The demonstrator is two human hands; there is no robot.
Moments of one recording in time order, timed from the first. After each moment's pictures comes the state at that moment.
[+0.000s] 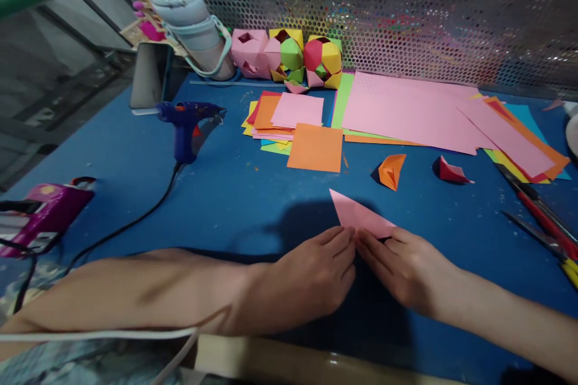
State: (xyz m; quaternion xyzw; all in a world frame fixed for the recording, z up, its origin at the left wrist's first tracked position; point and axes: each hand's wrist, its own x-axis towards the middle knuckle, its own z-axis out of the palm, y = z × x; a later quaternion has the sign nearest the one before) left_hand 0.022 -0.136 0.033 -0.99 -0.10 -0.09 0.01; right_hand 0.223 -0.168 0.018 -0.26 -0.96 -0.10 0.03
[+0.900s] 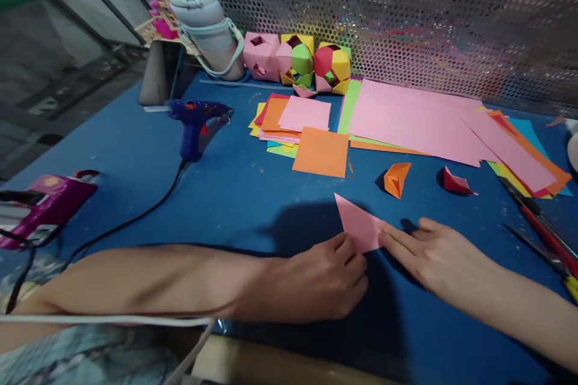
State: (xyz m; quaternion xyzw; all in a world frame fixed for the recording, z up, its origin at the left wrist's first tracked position) left_hand 0.028 -0.125 0.034 -0.99 -0.04 -0.09 -0.02; right_hand 0.254 -0.150 0.039 -0.28 -0.95 -0.10 -0.08
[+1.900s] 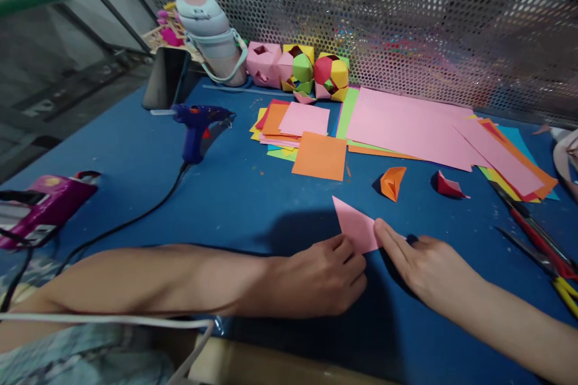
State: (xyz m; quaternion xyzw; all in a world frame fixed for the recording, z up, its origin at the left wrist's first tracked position) left_hand 0.029 -0.126 0.028 -0.99 -0.05 -0.09 -0.01; right_hand 0.248 -0.167 0.030 -0.34 -0.92 -0.18 -0.10
